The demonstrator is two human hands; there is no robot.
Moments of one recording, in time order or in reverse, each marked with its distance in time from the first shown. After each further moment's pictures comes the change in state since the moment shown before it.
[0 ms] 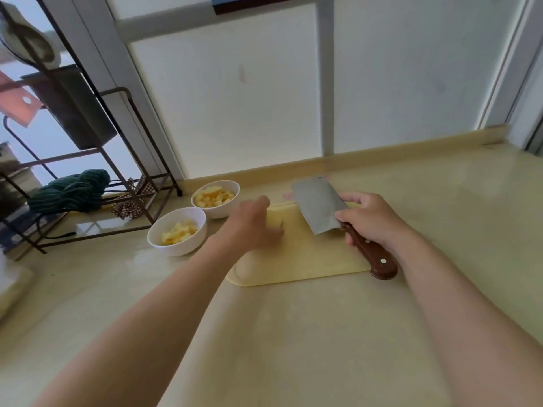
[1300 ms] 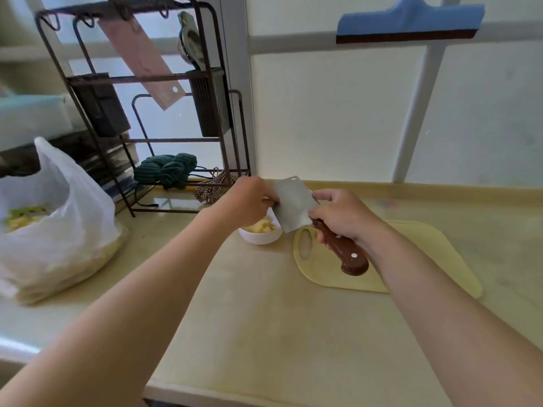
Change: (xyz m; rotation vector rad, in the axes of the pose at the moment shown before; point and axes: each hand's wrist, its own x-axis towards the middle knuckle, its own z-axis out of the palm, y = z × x) left_hand -0.045 -0.126 -0.098 -0.048 0.135 0.064; right_hand -0.036 -0.120 0.145 -0.050 -0.262 -0.153
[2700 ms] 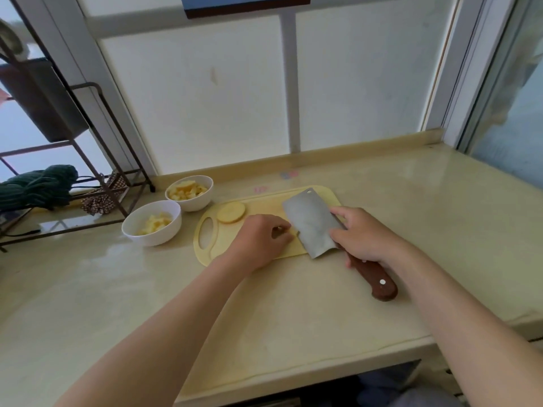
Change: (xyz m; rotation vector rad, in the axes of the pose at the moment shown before) left_hand -0.019 0.172 0.141 -0.366 -0.061 0.181; right_hand -0.094 0.146 -0.150 -0.259 0.167 0.120
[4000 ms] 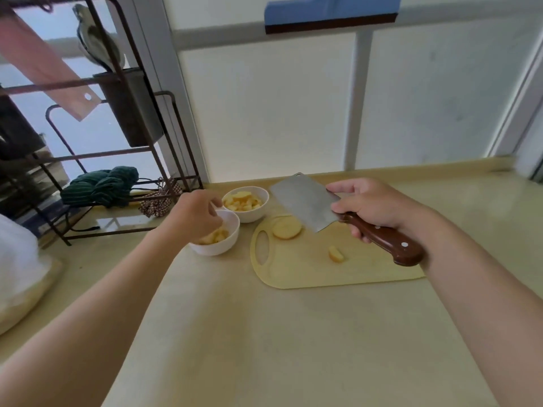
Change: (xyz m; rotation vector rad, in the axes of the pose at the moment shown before) left_hand -0.001 -0.142 -0.175 0.254 0.086 -0.310; right_hand 0.053 -0.120 0.019 0.233 -0.160 -0.077
